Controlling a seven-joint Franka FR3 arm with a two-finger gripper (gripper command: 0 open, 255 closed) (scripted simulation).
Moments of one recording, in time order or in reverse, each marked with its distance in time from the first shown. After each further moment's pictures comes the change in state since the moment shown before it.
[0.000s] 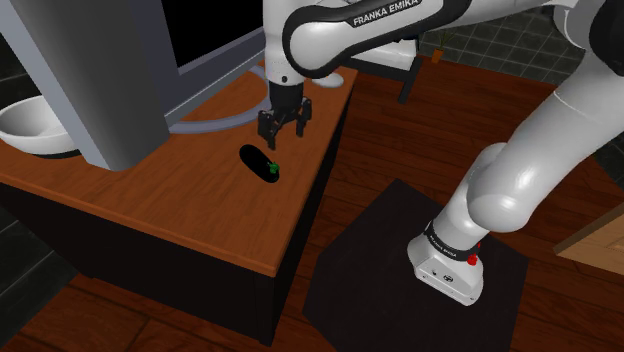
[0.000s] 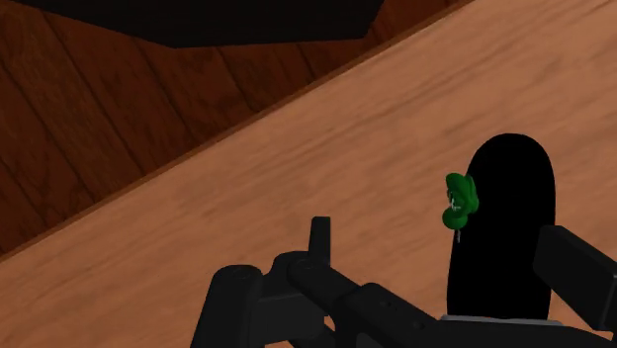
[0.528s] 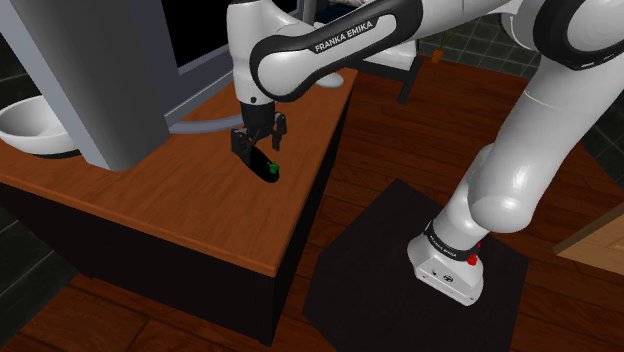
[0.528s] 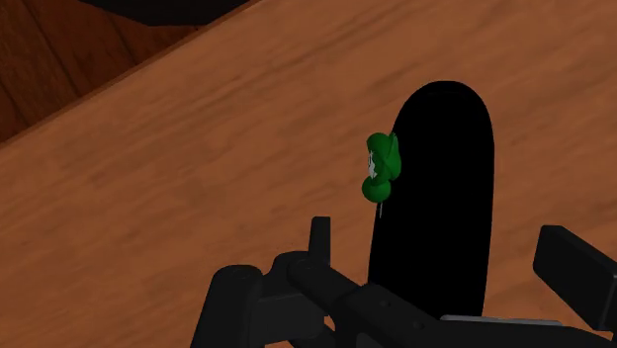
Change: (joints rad) arm 0.040 0.199 0.044 0.124 -0.067 0.066 0.082
